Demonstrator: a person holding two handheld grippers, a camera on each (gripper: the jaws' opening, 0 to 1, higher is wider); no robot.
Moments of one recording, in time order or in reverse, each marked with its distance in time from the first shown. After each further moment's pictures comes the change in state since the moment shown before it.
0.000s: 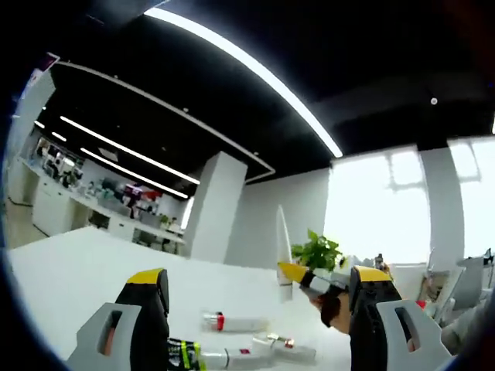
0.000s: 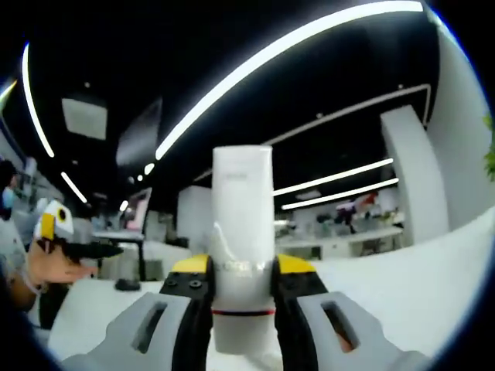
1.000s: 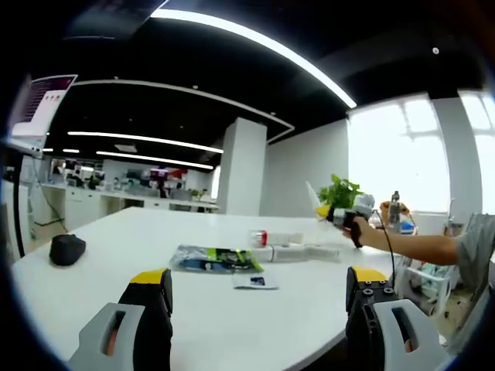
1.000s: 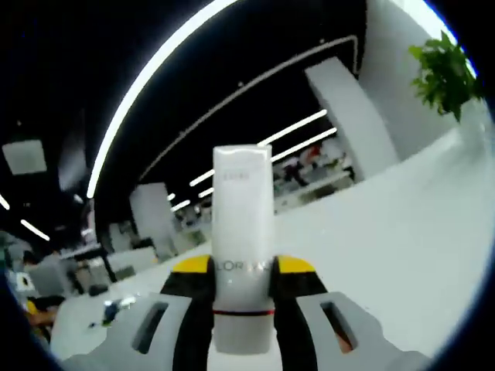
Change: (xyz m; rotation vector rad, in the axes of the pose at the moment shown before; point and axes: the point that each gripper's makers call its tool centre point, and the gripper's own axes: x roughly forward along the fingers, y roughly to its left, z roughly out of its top) left arm -0.158 0.037 -0.088 0.126 0.240 0.189; right arm -0.084 -0.137 -0.065 0.158 0.198 -0.314
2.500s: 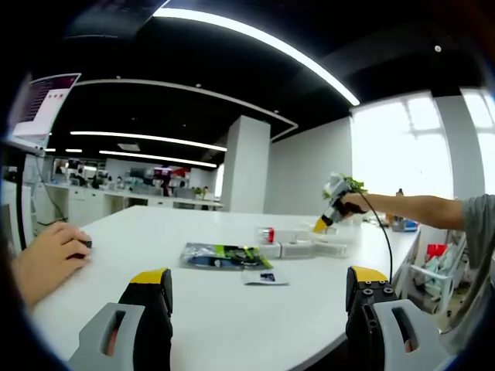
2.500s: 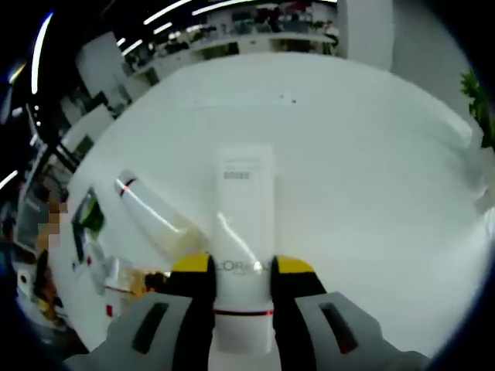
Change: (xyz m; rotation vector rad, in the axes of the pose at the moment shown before) left arm -0.006 0.012 -0.001 0.002 0.006 0.025; right arm -0.002 -0.015 -0.072 0.012 0.982 -0.176
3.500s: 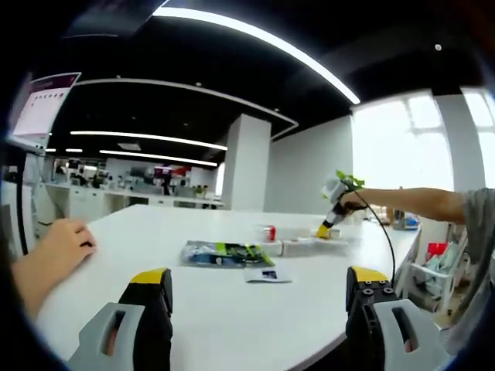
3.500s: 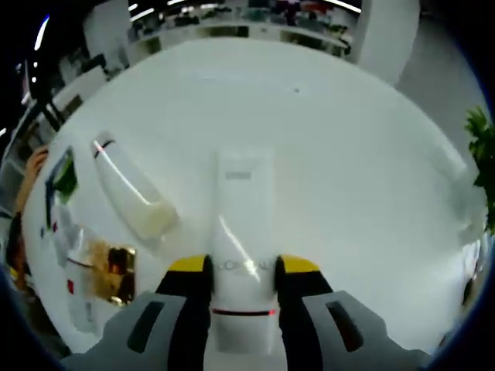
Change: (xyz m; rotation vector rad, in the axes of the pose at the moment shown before) left arm 0.000 0.002 -0.003 0.002 0.008 0.003; right arm 0.008 -0.011 -0.026 -0.178 0.147 -0.129
